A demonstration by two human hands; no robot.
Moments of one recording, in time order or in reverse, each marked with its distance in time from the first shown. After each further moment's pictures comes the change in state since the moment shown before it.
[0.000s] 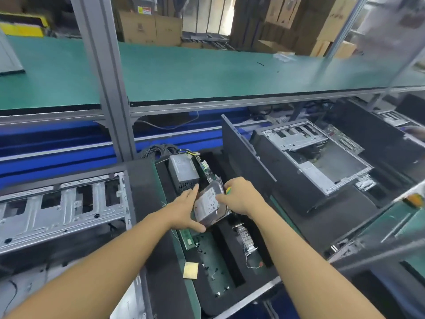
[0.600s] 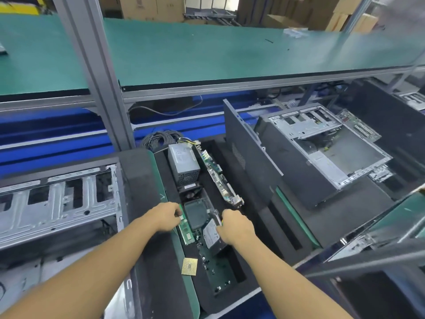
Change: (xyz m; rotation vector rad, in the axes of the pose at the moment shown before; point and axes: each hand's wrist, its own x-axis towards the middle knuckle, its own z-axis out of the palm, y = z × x) left_hand 0.014 -0.044 0.023 0.078 -0.033 -0.288; right_hand 0.017 0.066 0.110 -0.326 -0.166 0.084
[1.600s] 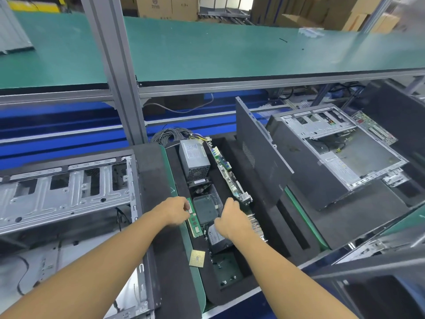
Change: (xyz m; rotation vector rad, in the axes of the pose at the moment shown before) left_hand -0.022 0.004 -0.001 -0.083 0.046 -0.025; right_hand 0.009 -0.022 0.018 0.151 0.049 -0.033
